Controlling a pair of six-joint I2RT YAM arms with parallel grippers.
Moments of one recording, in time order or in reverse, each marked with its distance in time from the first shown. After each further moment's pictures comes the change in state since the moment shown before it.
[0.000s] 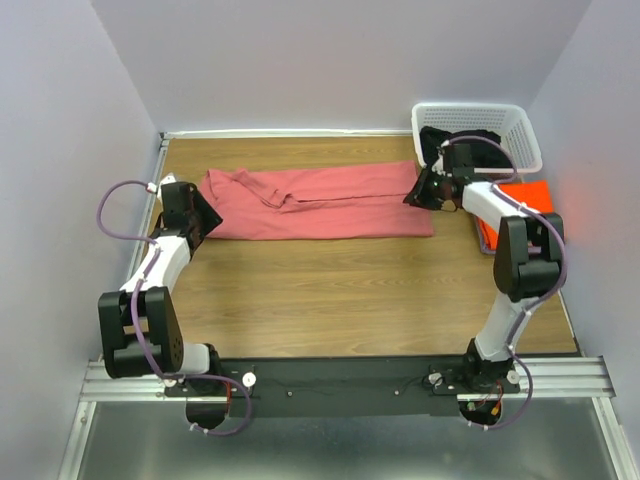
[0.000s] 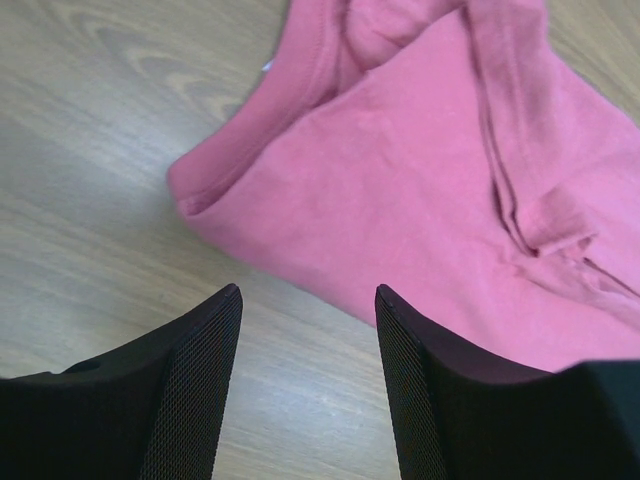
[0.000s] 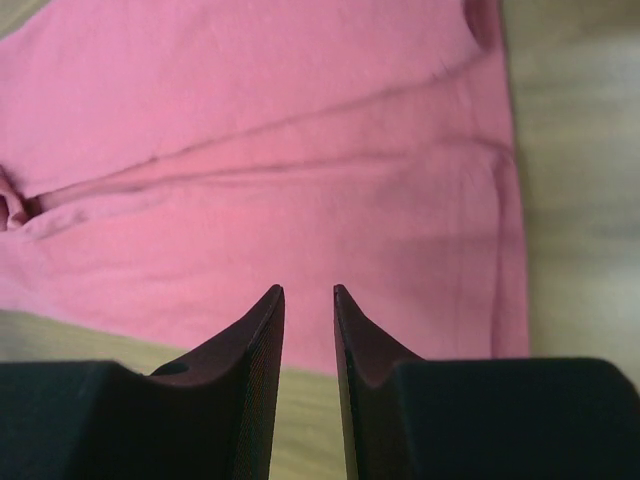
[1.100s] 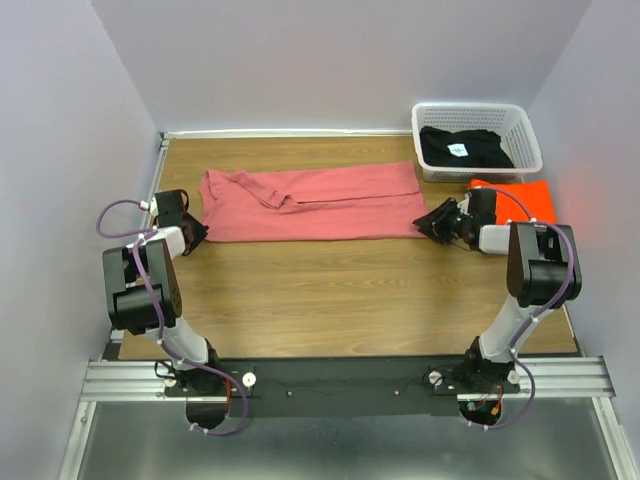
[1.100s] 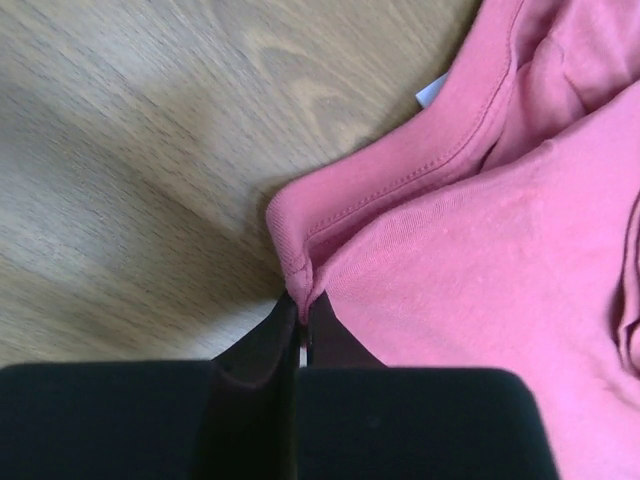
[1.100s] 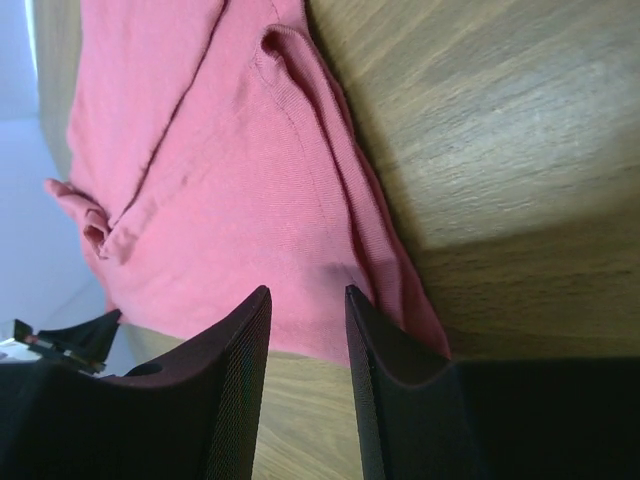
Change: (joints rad) left arm 0.122 0.285 0.019 0.106 0.027 -0.102; right arm -0.181 -0.080 -0.507 0.521 -0.216 0.330
